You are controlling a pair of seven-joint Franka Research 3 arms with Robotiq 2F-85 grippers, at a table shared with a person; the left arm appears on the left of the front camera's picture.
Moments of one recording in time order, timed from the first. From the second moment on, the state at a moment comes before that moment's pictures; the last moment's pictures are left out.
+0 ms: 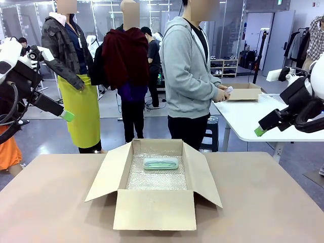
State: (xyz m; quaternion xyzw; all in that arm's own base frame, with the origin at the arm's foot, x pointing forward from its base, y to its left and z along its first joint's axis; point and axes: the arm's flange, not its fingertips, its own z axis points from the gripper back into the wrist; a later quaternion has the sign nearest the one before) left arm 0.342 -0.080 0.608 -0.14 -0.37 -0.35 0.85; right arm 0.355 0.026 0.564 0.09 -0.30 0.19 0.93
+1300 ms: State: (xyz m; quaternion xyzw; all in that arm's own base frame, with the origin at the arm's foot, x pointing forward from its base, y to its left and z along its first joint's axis) left arm 0.342 -0.080 0.608 -0.14 -0.37 -0.35 0.85; right arm 0.355 0.026 0.564 0.09 -0.30 0.19 0.93
